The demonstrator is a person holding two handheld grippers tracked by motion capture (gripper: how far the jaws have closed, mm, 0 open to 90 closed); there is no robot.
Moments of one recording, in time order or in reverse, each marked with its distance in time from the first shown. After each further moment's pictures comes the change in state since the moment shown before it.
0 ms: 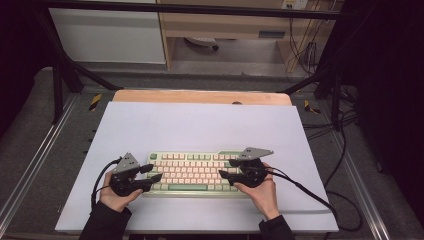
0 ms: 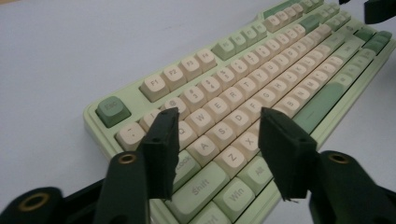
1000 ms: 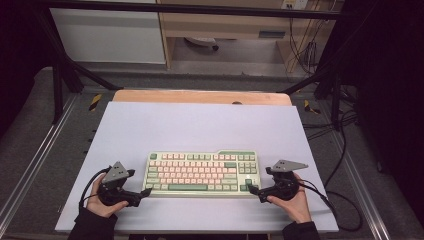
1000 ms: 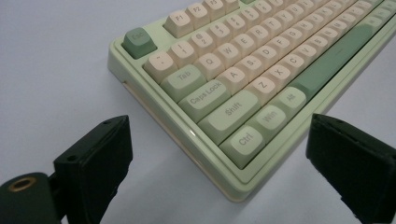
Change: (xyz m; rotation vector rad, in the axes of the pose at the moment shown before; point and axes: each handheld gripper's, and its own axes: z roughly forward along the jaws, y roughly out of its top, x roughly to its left) left arm 0.015 -0.037 -0.014 0.058 0.012 0.010; right arm -0.047 -0.069 -0.046 0.012 -0.038 0.077
